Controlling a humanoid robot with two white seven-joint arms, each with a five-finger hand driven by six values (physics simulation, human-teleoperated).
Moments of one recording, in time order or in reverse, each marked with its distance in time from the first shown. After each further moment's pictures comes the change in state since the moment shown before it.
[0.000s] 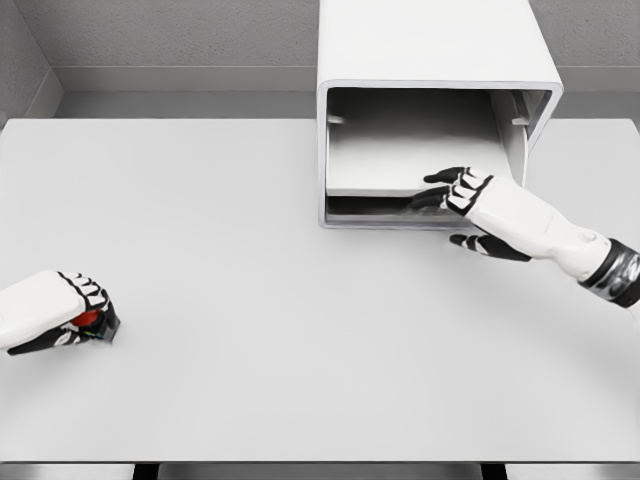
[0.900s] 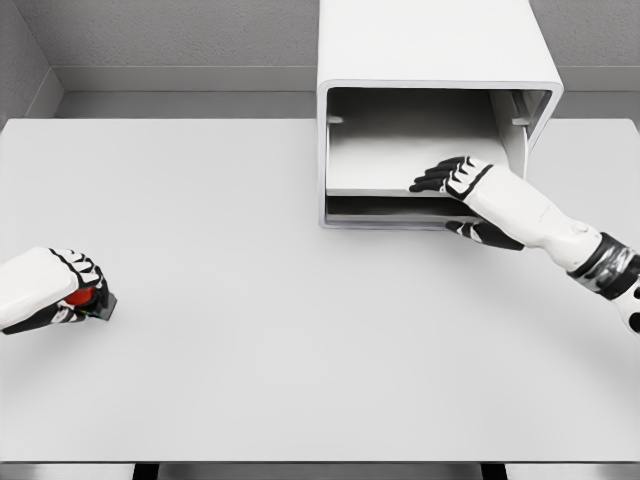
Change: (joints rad) left arm -0.044 -0.027 0.032 -0.010 0.010 0.000 0.002; right arm 0.005 0.096 -0.055 0.075 0.018 0.000 0.011
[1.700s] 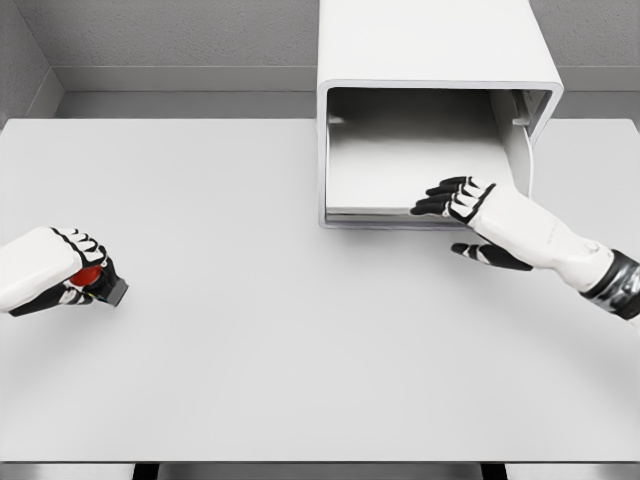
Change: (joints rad) left arm -0.063 -0.051 0.000 -0.003 0.011 0.000 0.001; right arm 0.066 -0.084 -0.013 -0.107 -0.001 0.000 -0.007
